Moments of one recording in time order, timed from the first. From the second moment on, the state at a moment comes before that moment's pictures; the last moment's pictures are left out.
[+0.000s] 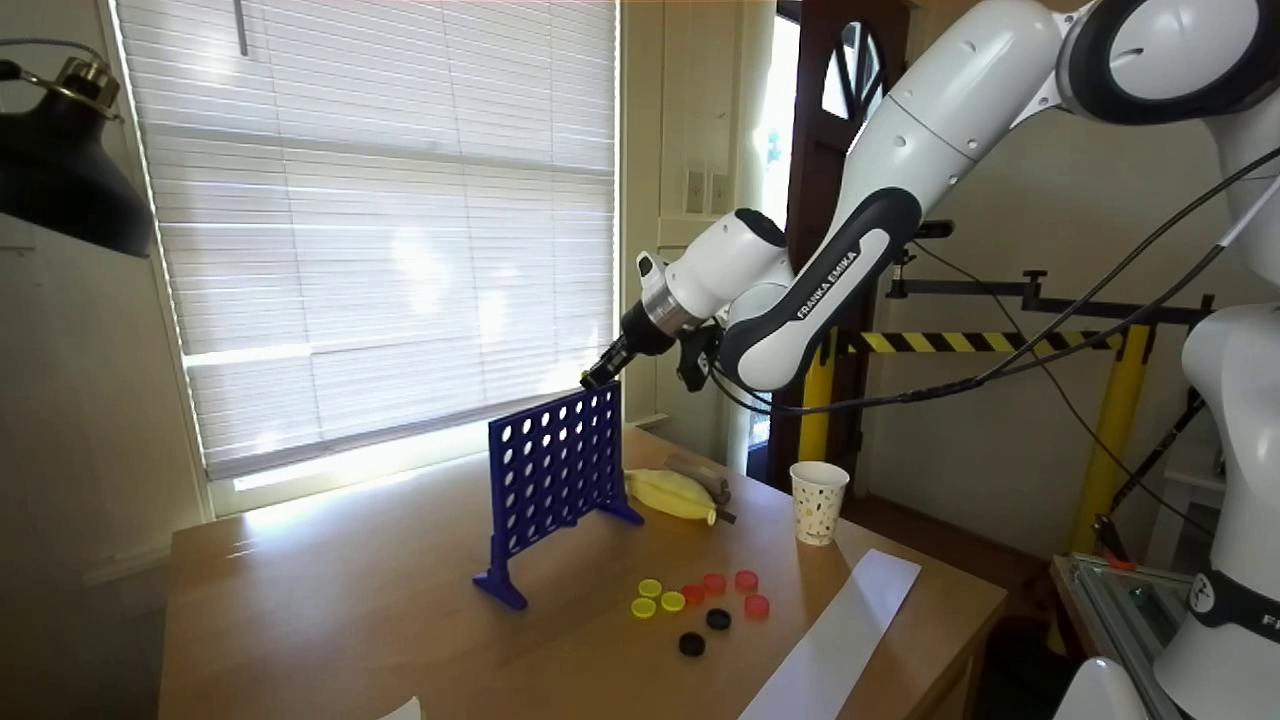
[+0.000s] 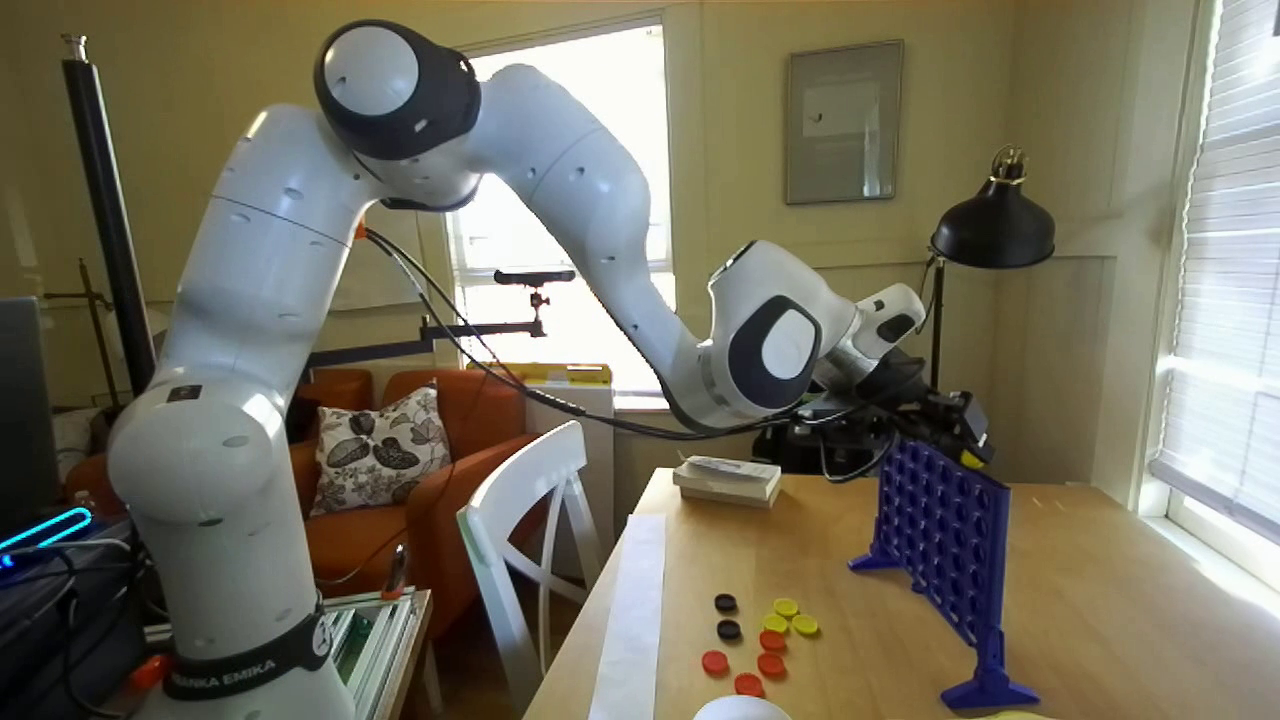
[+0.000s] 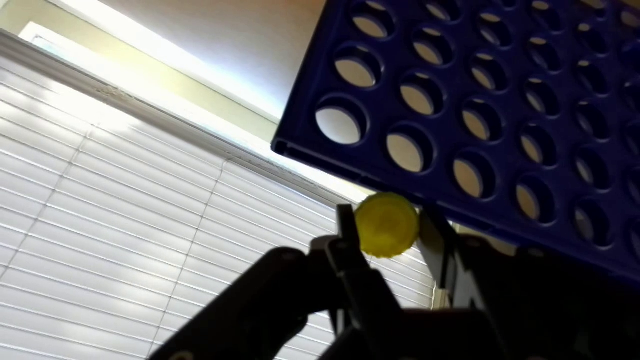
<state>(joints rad) 0.41 0.43 -0.54 -2.06 -0.37 3.34 0.20</state>
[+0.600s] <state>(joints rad) 0.43 0.43 -0.57 -2.07 -0.37 3.34 0.20</state>
